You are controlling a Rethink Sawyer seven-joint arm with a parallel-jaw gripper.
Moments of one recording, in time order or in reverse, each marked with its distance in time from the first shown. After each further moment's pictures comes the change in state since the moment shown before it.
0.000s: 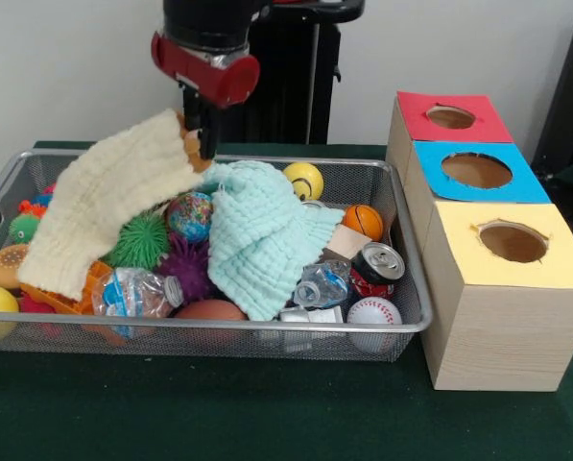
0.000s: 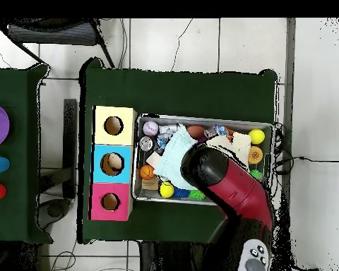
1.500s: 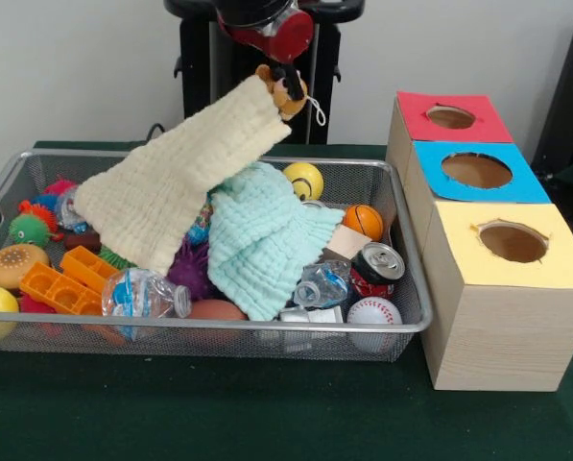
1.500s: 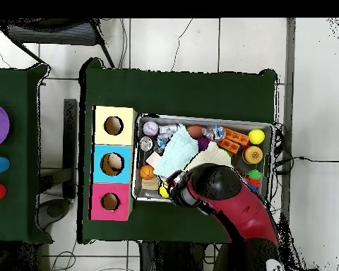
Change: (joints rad) arm -0.186 -0.099 0.214 0.197 0.048 0.384 0.000
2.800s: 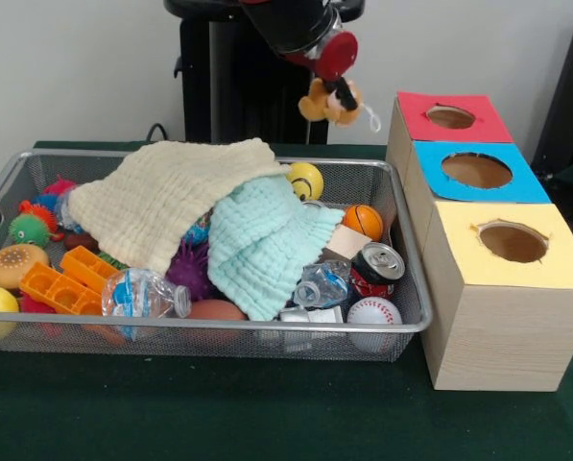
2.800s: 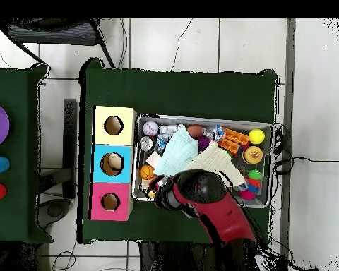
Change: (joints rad) arm -0.044 -0.011 0.152 0.174 0.143 -0.155 0.000
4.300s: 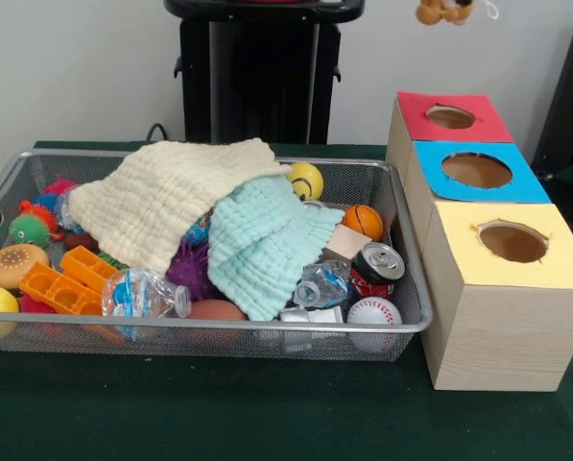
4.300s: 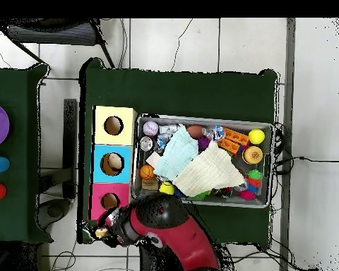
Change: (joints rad) arm 0.164 -0.159 0.067 0.213 0.199 0.288 0.000
